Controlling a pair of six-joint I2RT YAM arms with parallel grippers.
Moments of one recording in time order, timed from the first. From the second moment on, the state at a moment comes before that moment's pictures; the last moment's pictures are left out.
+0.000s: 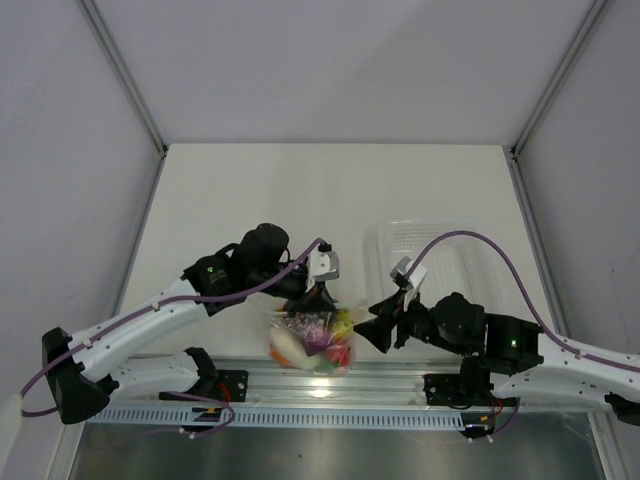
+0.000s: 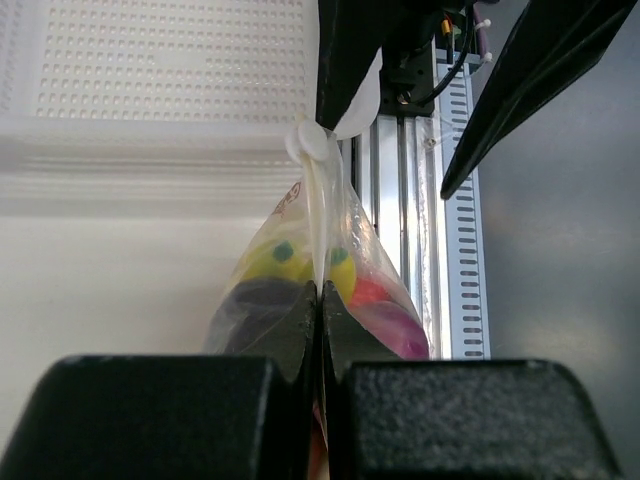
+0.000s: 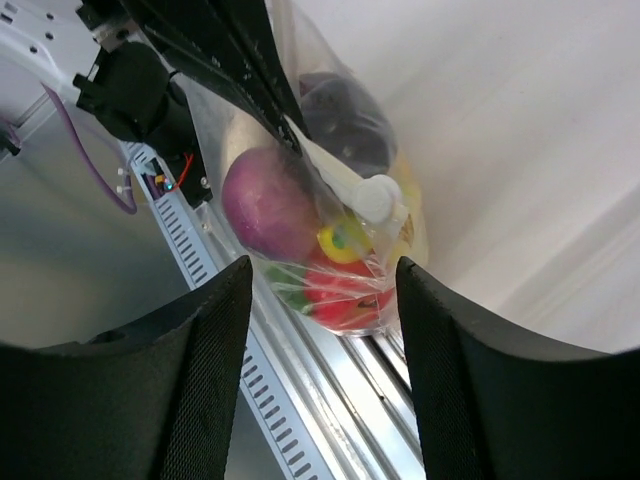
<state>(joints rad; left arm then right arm) -0.91 1.06 0.98 -0.50 0.62 0.21 1.33 0.61 0.72 -0.40 0.25 0.43</state>
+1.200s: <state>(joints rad) -0.88 1.06 0.98 -0.50 0.69 0.19 1.30 0.58 0.51 -0.13 0.25 0.41</state>
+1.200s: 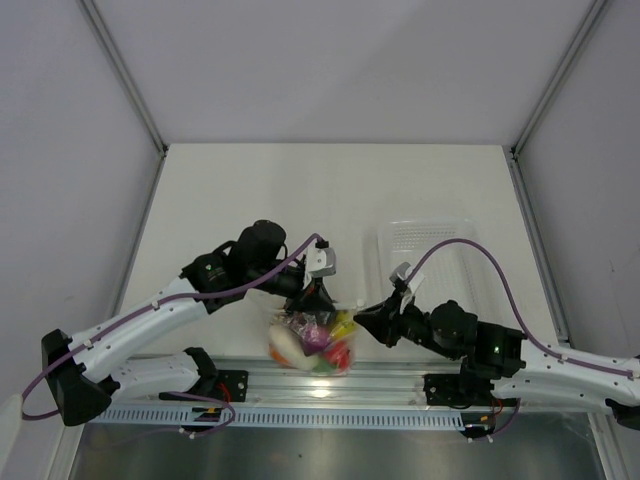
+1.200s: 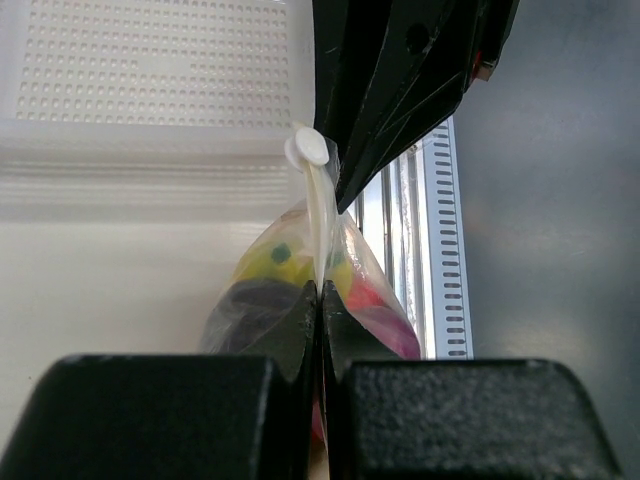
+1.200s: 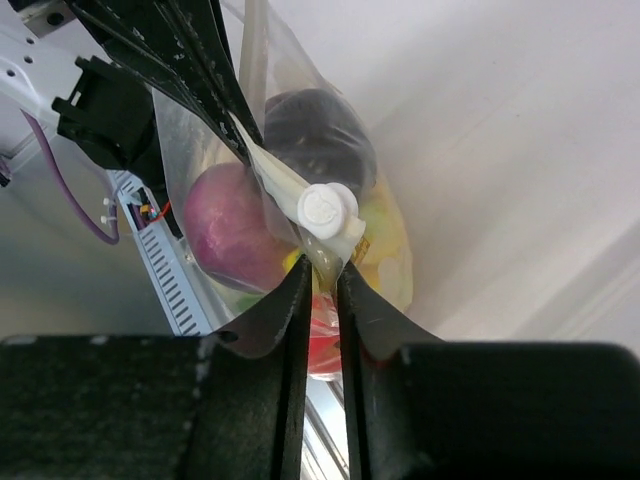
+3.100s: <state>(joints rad) -0.77 1.18 1.04 -0.27 1.05 0.02 1.20 0.68 0.61 -0.10 -0.02 0.30</state>
